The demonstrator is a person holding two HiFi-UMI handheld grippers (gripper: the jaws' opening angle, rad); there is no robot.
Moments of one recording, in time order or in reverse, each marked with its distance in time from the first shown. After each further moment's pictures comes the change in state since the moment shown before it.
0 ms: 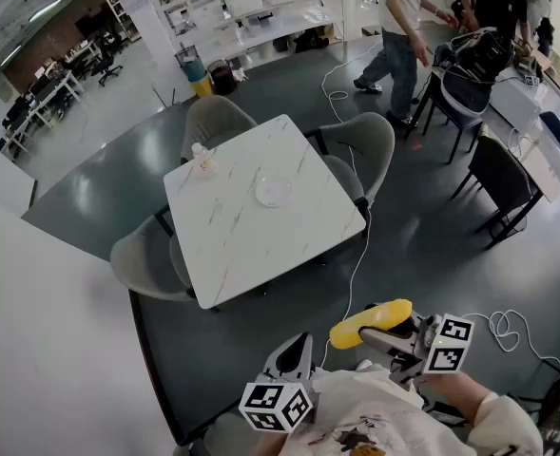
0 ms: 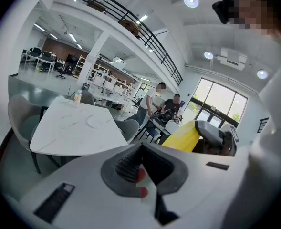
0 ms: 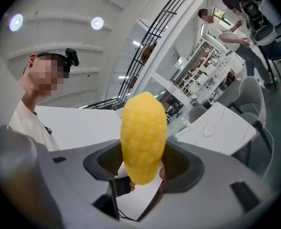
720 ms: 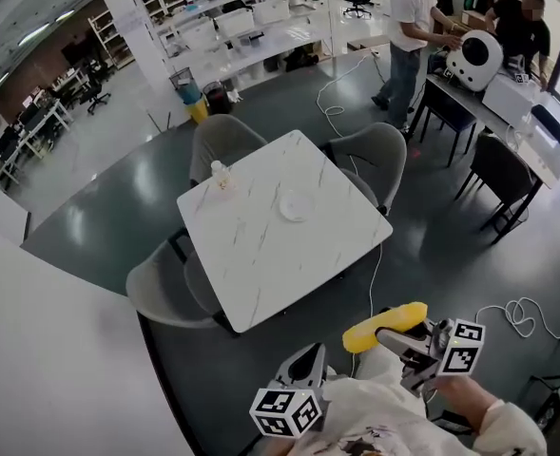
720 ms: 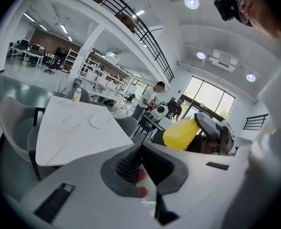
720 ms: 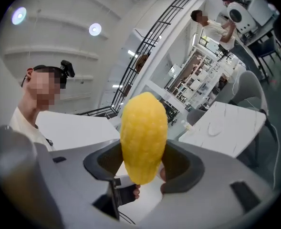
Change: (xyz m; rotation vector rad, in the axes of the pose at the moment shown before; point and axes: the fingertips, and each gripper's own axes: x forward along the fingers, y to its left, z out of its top) left arm -0.051 0.112 0.025 0.034 0.069 -0.124; right arm 0.104 0.034 -0.038 0.047 -0.129 -0.077
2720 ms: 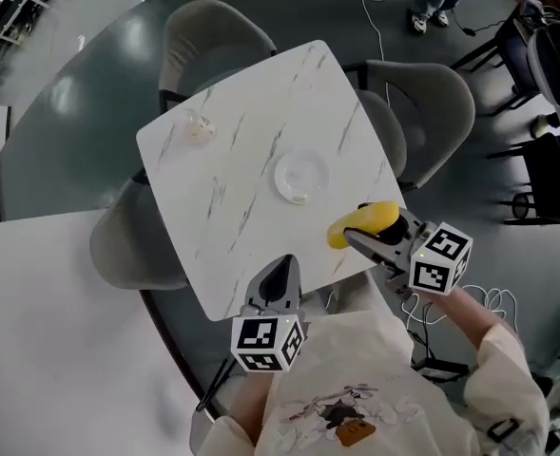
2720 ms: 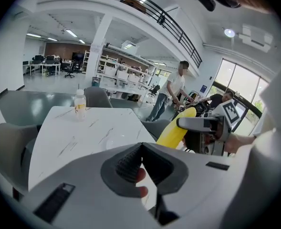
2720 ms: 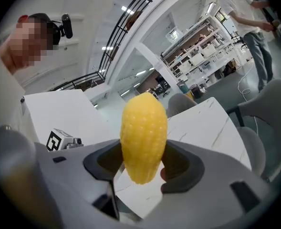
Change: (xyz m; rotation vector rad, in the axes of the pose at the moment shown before) left arm 0.293 0.199 0.164 -0.002 0.101 0.347; right arm 0.262 -0.349 0.134 -0.101 0.440 -0.073
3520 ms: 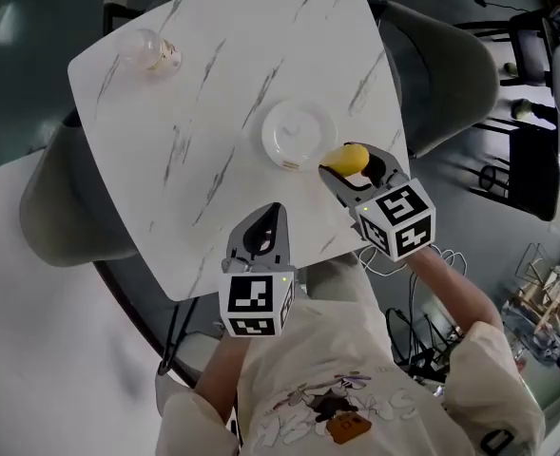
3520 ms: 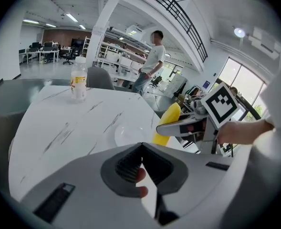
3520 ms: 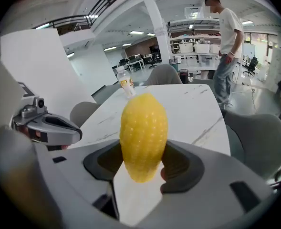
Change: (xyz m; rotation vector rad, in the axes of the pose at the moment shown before) left arm 0.105 0.081 -0.048 -0.040 0.129 -0.035; right arm 0.122 -0.122 -0.080 -0.262 0.419 -0.366
